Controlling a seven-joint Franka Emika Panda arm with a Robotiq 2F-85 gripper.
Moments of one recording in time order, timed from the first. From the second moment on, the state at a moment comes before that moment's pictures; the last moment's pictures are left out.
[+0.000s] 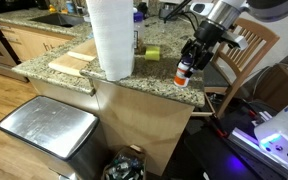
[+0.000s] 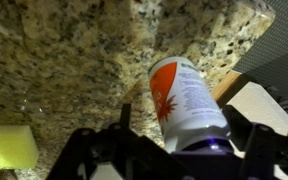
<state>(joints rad) 0.58 -0.47 0.07 -2.77 0.60 2.53 -0.98</state>
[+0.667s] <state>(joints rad) 0.60 -0.48 0.04 -2.77 0.66 2.46 -1.05</state>
